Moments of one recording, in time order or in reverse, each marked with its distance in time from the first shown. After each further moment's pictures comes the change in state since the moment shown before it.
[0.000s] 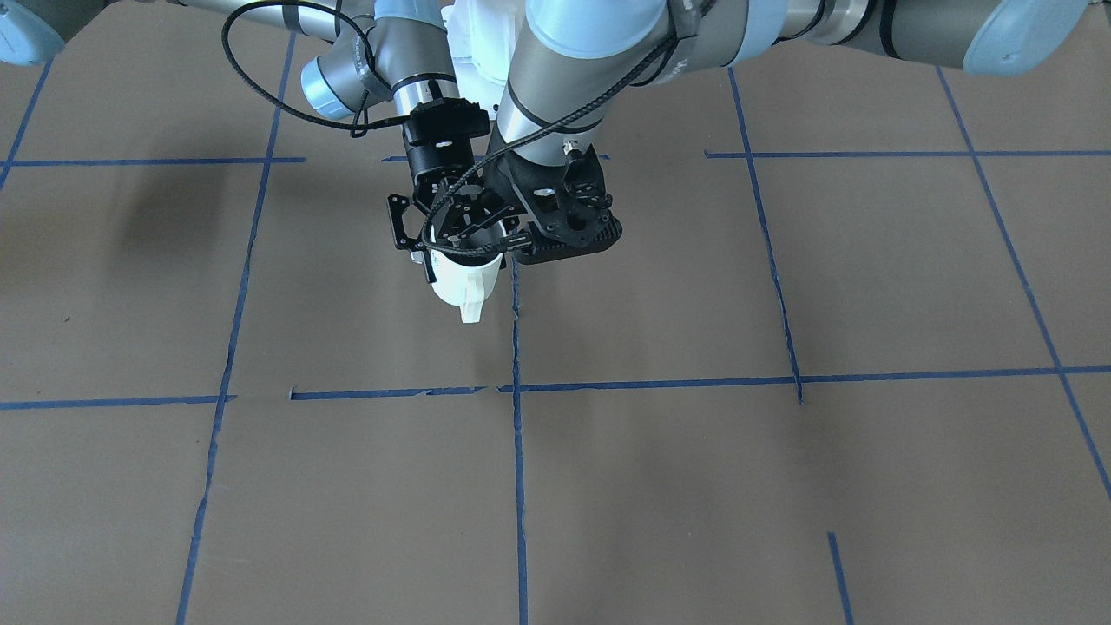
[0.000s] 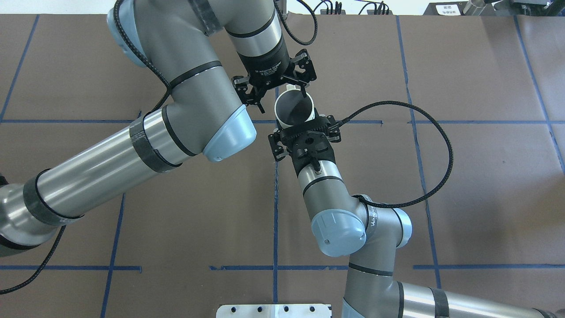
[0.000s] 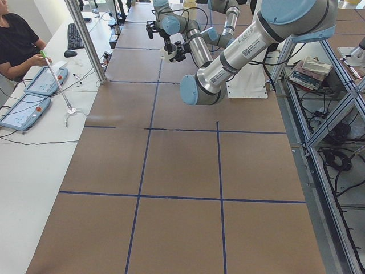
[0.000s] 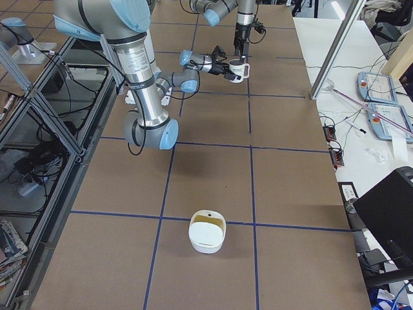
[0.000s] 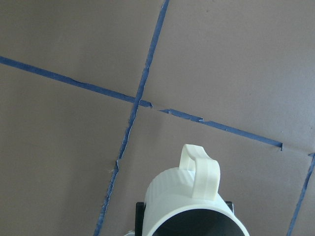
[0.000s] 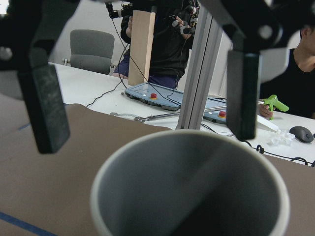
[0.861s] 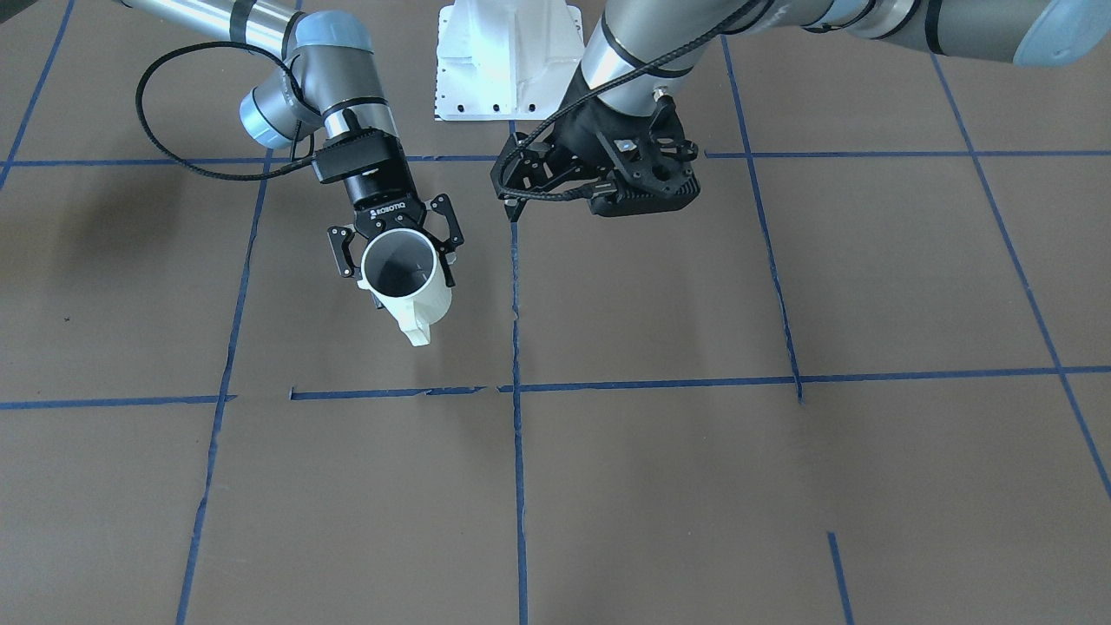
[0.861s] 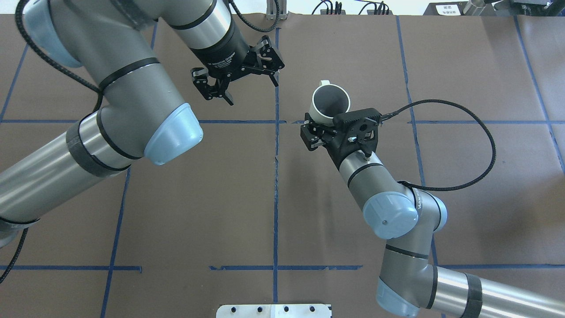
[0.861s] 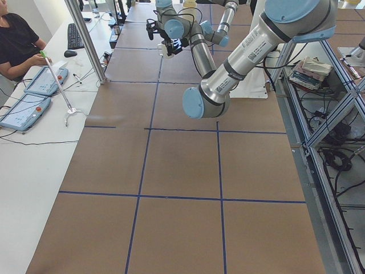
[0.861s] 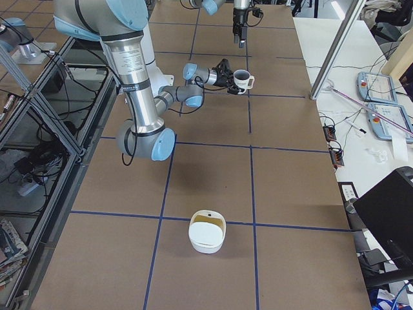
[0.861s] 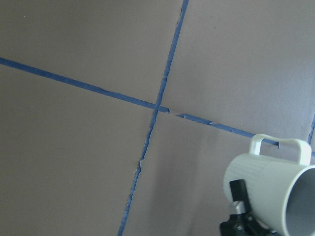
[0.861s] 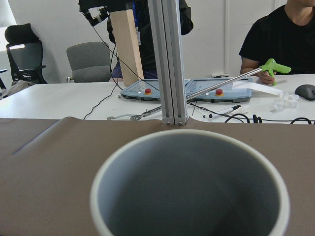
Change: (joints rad) left arm -0.063 0.105 -0.168 -0.010 -0.016 0.001; right arm 0.064 -0.126 0.010 0.182 0.128 0.130
